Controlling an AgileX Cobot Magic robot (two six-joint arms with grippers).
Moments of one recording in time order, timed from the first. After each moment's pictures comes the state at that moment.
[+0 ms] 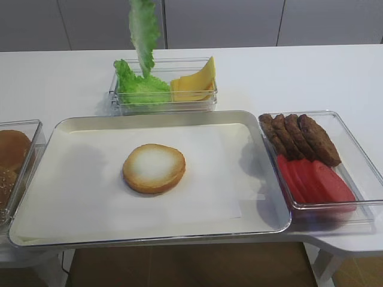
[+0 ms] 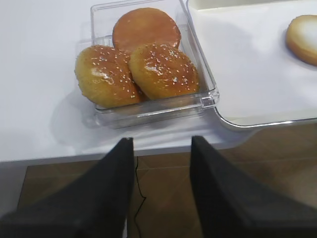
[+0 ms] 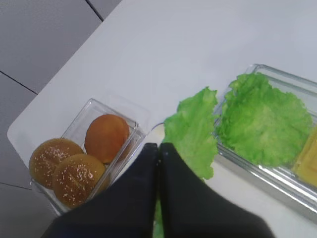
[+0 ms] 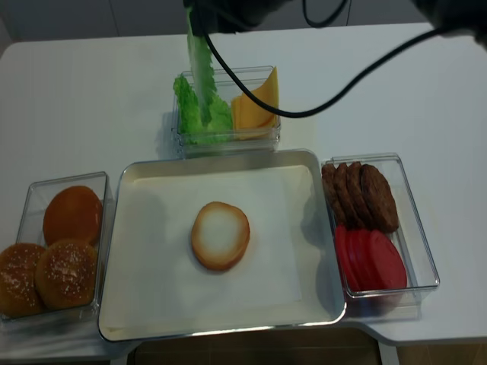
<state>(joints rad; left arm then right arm) -0.01 -0.02 -0.49 0.03 1.18 0.00 0.57 1.79 -1.88 0.60 0.92 -0.20</state>
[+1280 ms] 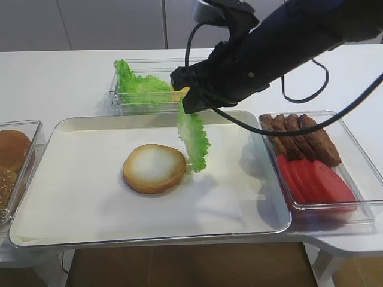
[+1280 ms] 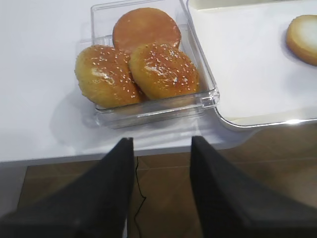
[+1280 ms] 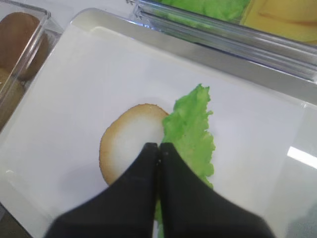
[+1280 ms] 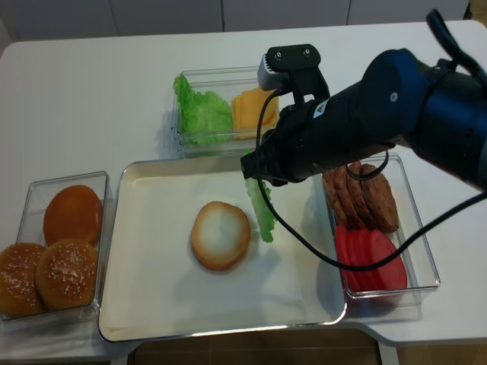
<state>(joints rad) -0.01 -0.02 -0.49 0.03 1.18 0.00 0.57 1.59 -1.17 0.66 0.57 -0.36</state>
